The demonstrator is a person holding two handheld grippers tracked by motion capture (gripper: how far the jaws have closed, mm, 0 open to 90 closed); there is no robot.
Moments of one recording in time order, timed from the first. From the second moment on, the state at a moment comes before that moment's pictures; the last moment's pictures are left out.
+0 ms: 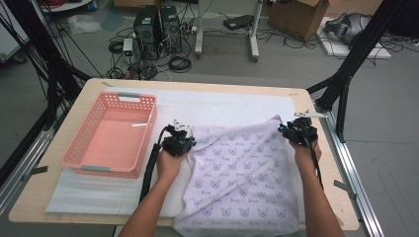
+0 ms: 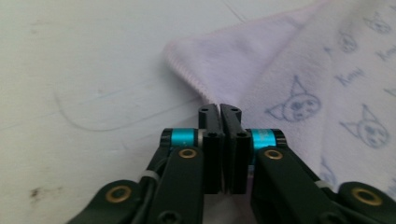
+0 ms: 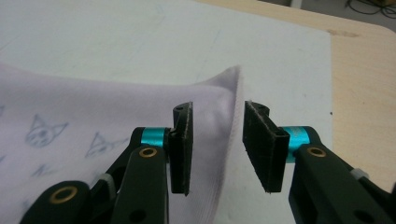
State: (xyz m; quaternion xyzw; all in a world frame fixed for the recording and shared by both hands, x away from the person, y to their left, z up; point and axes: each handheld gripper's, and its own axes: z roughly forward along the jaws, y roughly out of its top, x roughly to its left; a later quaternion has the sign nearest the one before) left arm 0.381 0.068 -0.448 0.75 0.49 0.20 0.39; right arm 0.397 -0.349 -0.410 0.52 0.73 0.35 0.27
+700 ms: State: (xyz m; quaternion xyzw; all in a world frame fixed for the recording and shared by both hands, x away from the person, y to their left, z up) left arm 0.333 0.082 -0.441 0.76 0.45 0.13 0.44; right arm 0.303 -0.369 -0.435 0.49 0.76 0.38 0.19
